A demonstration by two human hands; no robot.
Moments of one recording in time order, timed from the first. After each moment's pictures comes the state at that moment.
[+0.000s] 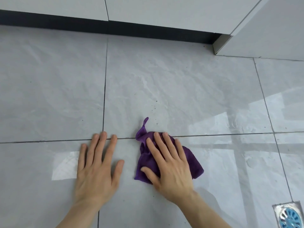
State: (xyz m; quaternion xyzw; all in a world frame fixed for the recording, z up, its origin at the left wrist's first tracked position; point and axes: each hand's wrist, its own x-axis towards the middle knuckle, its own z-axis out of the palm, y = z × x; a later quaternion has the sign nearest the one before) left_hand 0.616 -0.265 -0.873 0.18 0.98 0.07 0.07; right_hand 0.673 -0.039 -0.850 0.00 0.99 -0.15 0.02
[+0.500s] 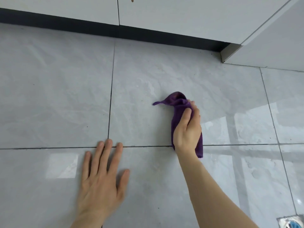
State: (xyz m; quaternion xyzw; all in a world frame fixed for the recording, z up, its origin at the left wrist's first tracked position) left_hand 0.614 -0.264 -0.869 0.18 0.98 0.09 0.07; right_hand 0.546 -0.012 -0.847 0.41 0.77 -0.45 -0.17
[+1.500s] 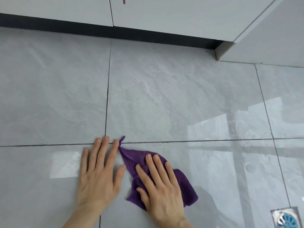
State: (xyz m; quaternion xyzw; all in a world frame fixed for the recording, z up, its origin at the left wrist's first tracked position) left_hand 0.612 -0.265 -0.869 0.18 0.98 0.07 0.10; right_hand 0.718 -0.077 -0.875 -0.02 0.99 -0.10 0.00
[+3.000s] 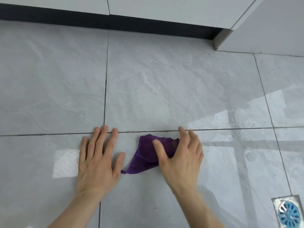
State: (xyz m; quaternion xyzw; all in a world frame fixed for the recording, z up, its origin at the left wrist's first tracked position) left_hand 0.608 -0.263 -0.880 0.18 0.98 0.07 0.06; right_hand 0.660 -0.056 -0.818 0.37 0.90 -0.23 -0.02
